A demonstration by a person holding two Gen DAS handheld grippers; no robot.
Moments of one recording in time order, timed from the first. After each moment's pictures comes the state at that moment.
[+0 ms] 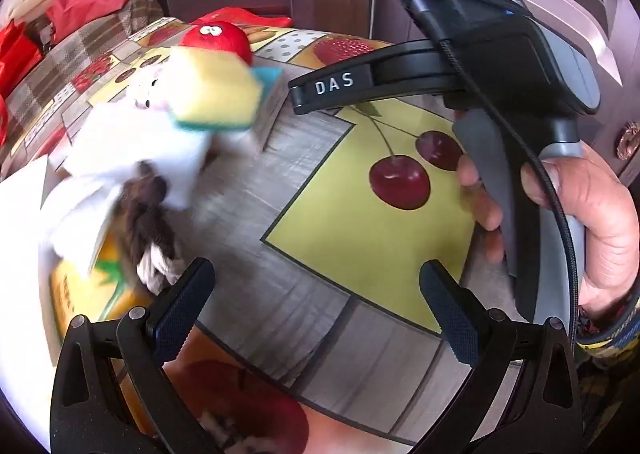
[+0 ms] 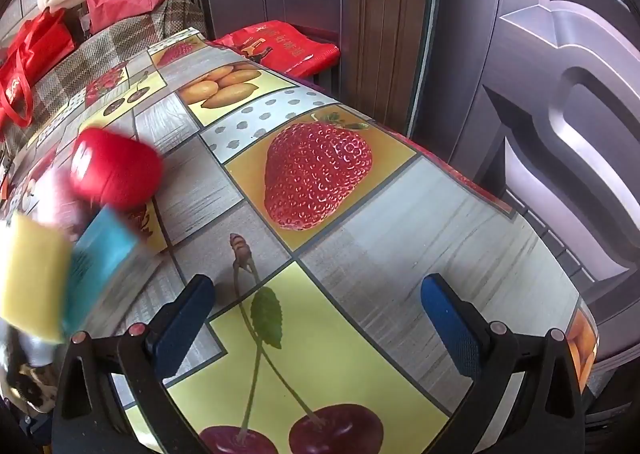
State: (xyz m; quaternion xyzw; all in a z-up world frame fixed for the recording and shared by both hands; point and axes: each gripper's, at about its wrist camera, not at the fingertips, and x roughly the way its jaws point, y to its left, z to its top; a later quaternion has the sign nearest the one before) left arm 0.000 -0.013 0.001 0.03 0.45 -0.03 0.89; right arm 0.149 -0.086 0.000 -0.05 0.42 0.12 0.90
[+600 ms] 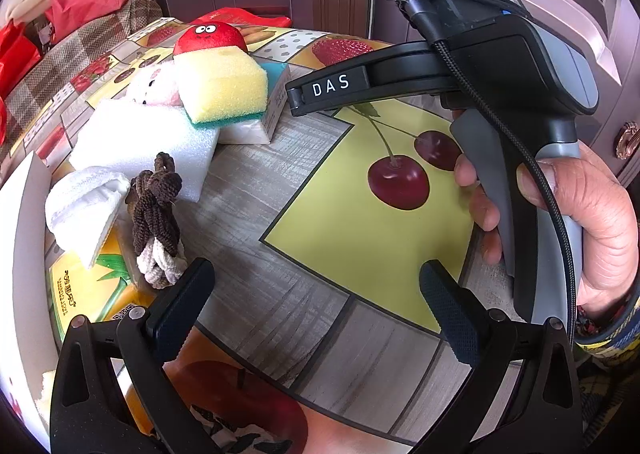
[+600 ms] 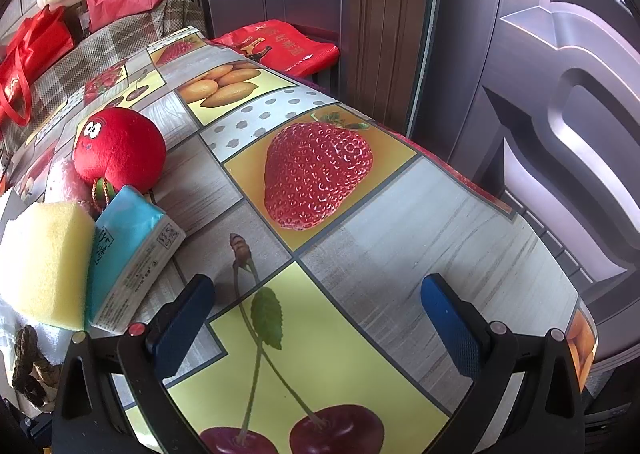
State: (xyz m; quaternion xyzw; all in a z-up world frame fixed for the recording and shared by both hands) left arm -0.002 -0.012 0.001 0.03 0.45 -0.04 0.89; right arm 0.149 -0.087 -0.005 -0.05 0.42 0.12 0.90
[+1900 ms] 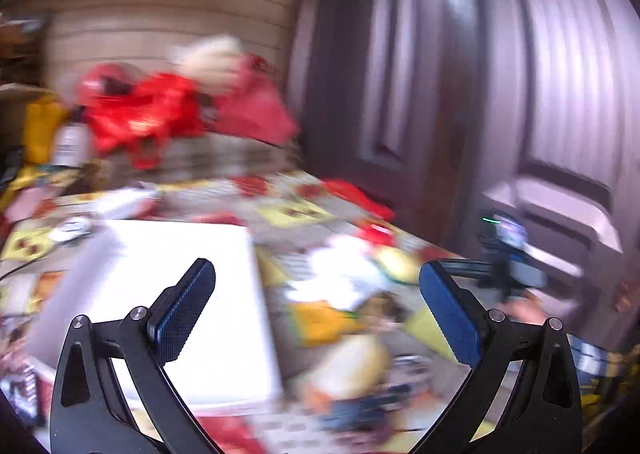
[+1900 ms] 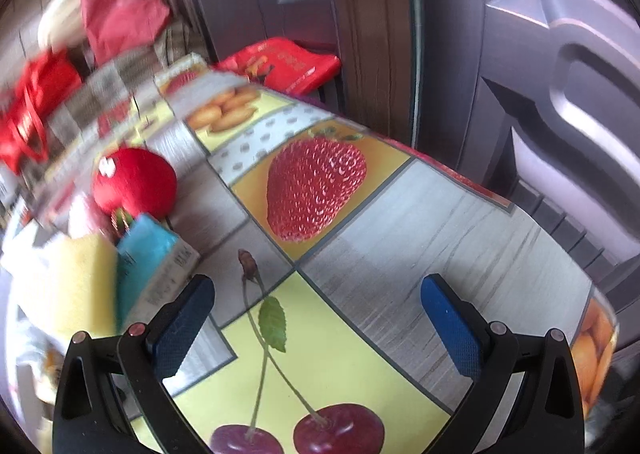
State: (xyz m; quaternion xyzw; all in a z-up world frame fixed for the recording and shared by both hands) left arm -0.209 0.104 0.104 -0.09 0.11 0.15 0.98; right arm 0.147 -0.105 0.002 0.02 0.41 0.14 0.90
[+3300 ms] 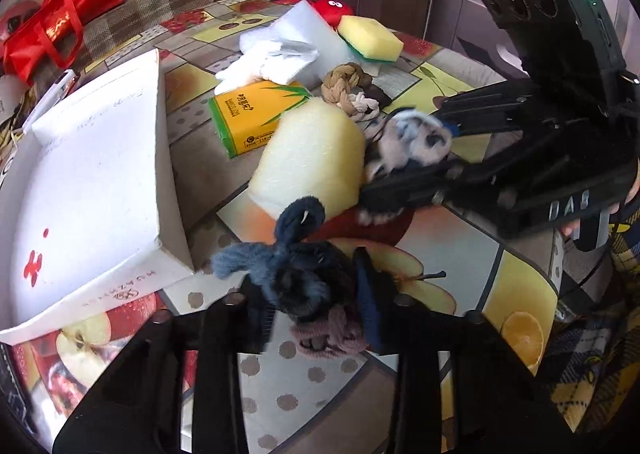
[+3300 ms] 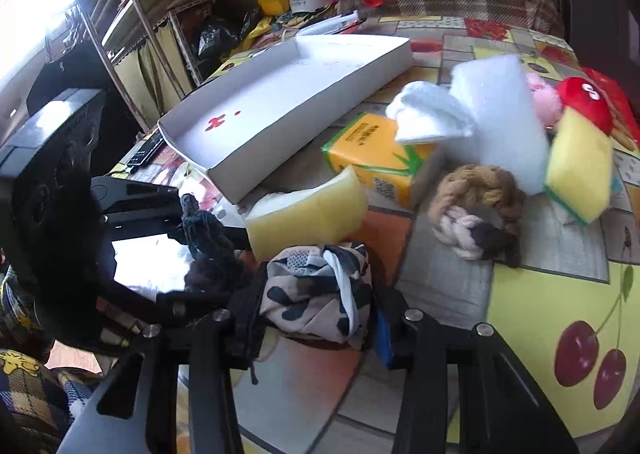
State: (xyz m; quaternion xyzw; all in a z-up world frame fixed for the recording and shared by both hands) left arm -0.127 0.060 0.002 -0.04 0.44 0.04 0.90; right arm -0.011 -0.024 0.003 -0.19 0.37 0.62 0.66
